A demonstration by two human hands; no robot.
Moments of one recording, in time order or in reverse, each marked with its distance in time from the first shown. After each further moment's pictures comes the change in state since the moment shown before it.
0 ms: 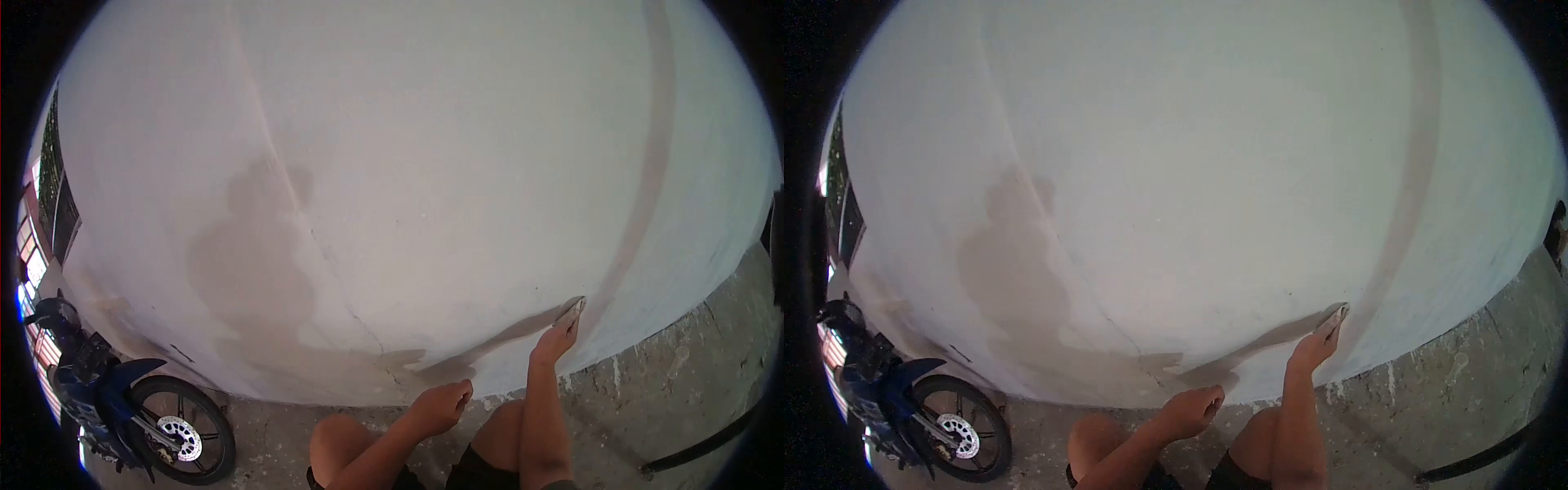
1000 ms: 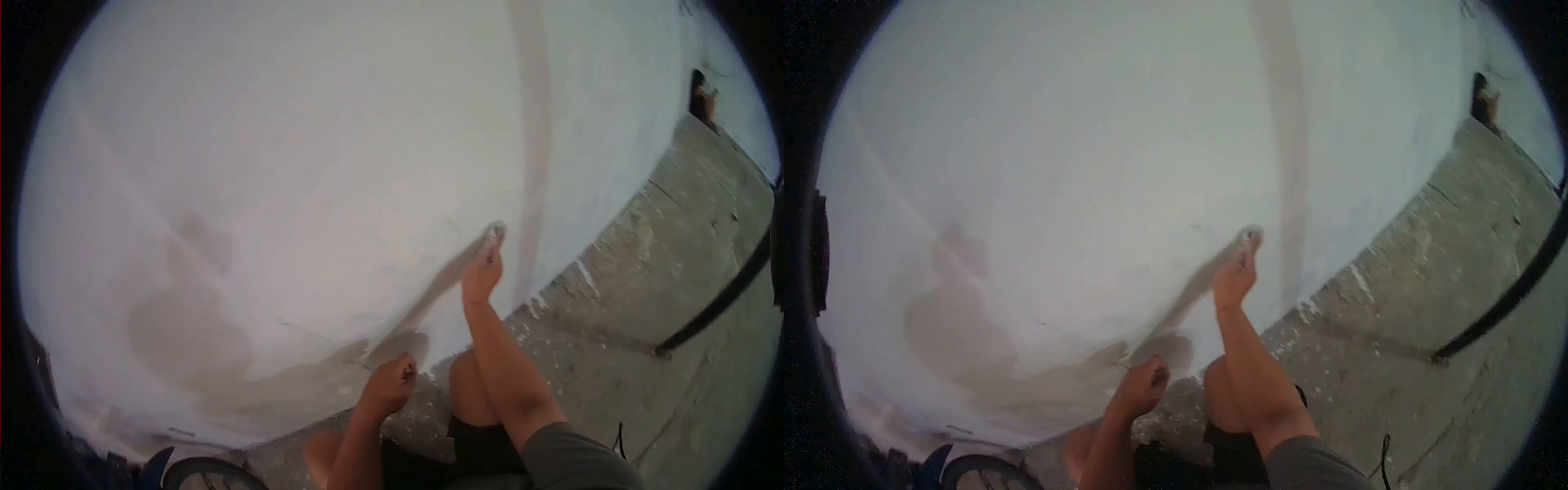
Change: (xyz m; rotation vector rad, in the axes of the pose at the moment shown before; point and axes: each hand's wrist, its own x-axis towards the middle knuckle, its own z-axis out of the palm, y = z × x) left_hand -0.017 -0.041 -0.020 -0.038 -0.054 -0.006; right_hand -0.029 0.019 0.020 -0.142 -0.004 -0.096
